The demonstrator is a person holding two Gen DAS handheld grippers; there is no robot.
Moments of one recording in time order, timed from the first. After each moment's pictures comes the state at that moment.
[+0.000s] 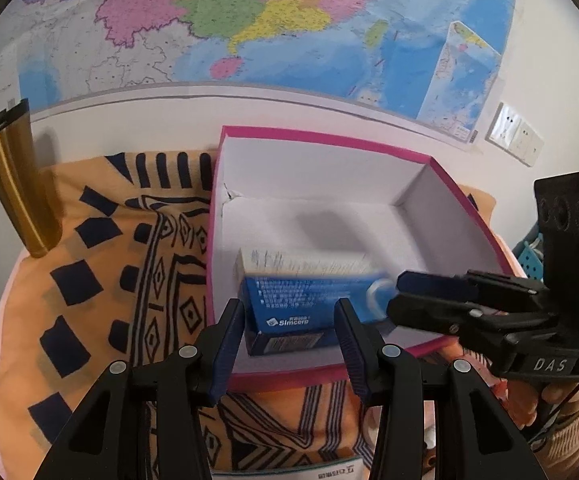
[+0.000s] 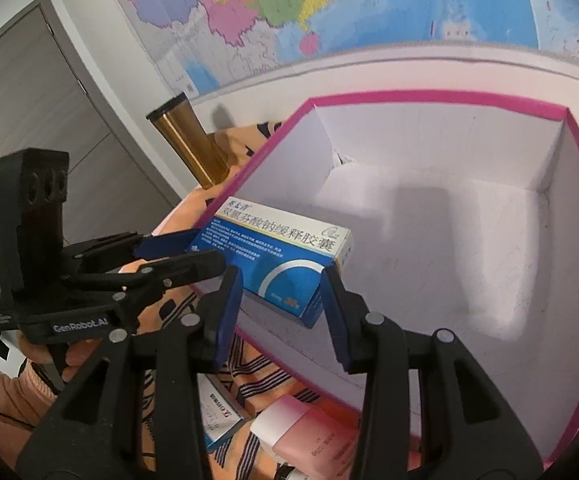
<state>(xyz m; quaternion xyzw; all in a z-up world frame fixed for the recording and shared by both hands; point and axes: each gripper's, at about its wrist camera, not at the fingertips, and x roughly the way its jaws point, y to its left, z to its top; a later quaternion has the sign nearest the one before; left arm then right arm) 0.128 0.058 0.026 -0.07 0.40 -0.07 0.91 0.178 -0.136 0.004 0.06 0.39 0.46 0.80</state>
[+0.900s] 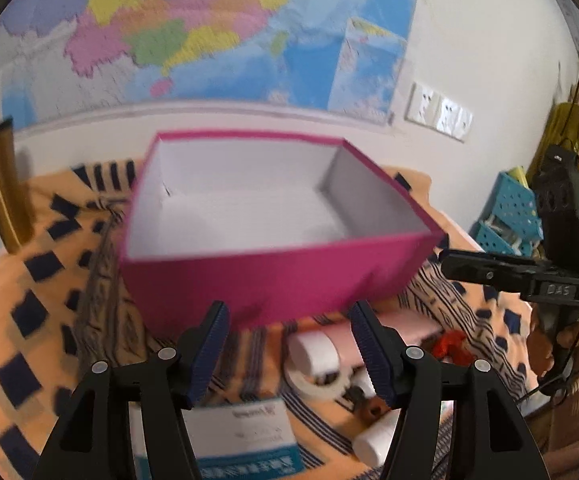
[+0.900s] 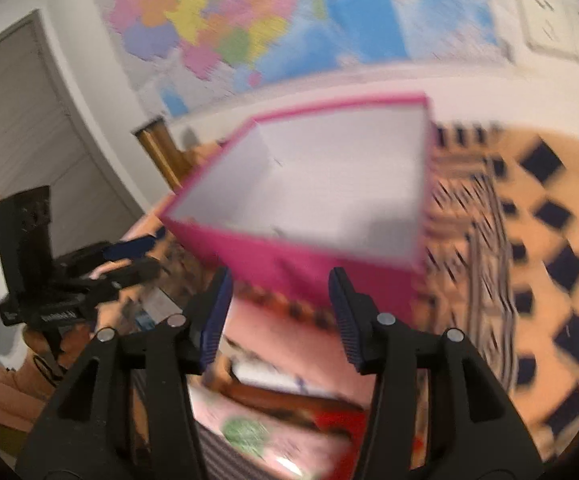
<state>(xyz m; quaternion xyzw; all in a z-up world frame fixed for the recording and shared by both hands) 0.048 0.005 0.009 -0.05 0.35 -0.16 0.92 0.112 -0.266 0.000 0.08 0.36 0.38 0.85</state>
